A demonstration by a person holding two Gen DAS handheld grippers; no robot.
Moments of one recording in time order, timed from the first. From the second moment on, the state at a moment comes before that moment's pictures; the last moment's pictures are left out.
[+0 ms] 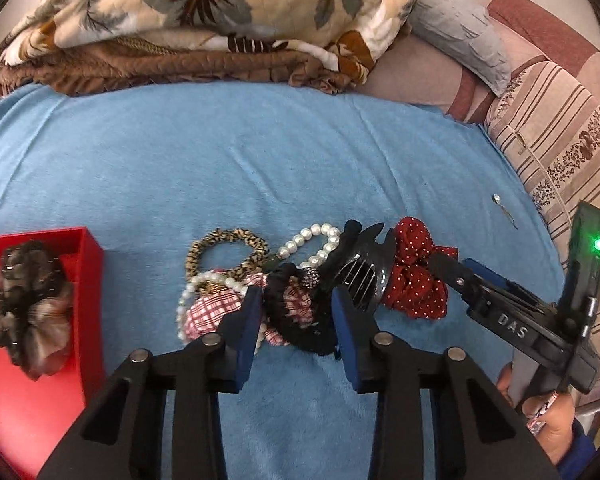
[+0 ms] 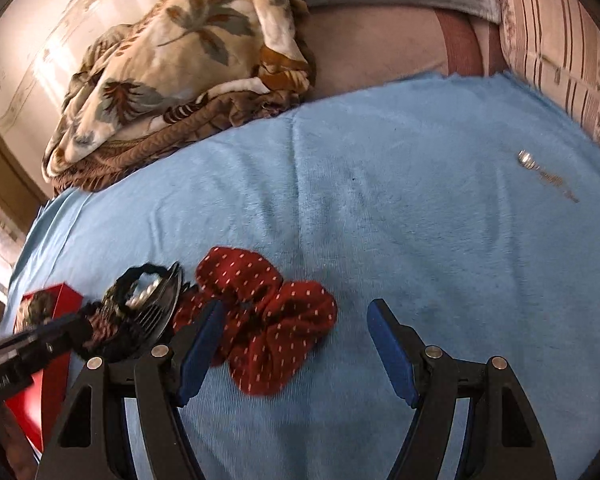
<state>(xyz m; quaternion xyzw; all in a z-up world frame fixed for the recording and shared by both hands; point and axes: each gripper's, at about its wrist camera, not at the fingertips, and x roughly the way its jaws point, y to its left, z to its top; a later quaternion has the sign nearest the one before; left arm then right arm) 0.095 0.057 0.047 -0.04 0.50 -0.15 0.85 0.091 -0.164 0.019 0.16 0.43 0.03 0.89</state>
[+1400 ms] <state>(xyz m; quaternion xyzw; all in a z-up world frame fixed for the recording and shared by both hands) -0.104 0.329 0.108 -0.22 0.40 0.05 0.89 -0.070 0.011 0.123 0.06 0.40 0.22 0.89</state>
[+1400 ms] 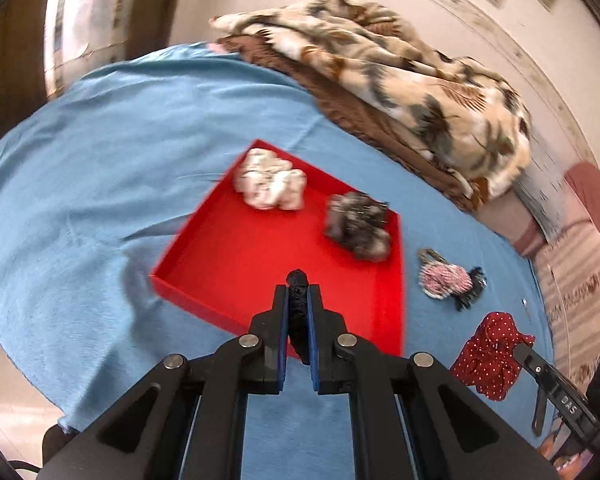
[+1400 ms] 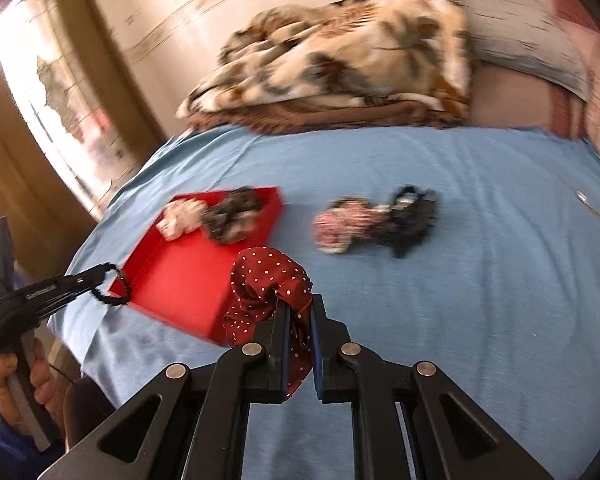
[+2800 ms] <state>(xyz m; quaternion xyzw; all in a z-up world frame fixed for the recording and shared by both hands) -0.121 0.353 0.117 -0.18 0.37 0.13 0.90 -0.058 0.127 0.095 -0.02 0.42 0.26 0.87</state>
